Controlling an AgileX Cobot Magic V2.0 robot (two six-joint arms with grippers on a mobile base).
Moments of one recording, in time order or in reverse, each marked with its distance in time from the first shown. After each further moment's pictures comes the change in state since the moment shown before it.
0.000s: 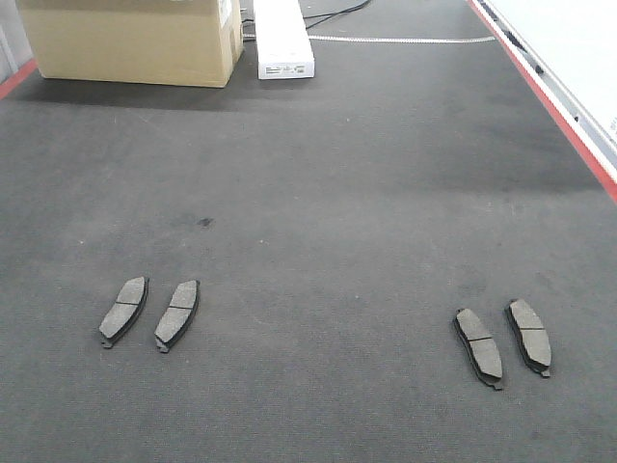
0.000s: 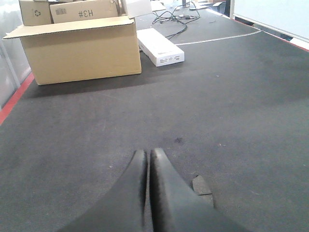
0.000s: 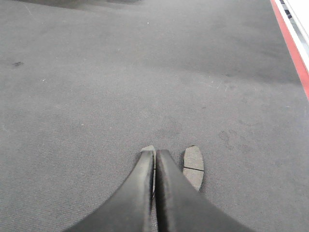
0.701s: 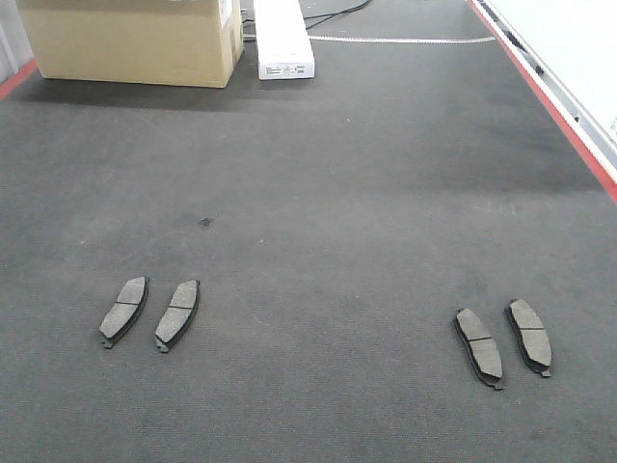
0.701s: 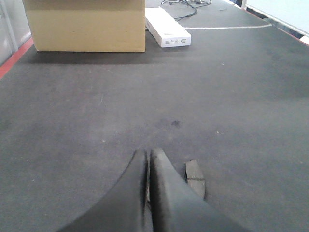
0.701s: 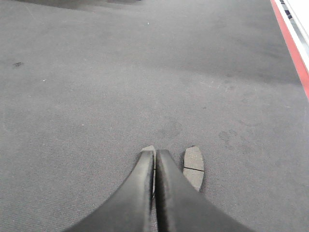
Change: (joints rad) left arm 0.158 -0.005 0.114 -0.223 -0.096 0.089; right arm 0.000 0.000 0.000 0.000 0.000 -0.001
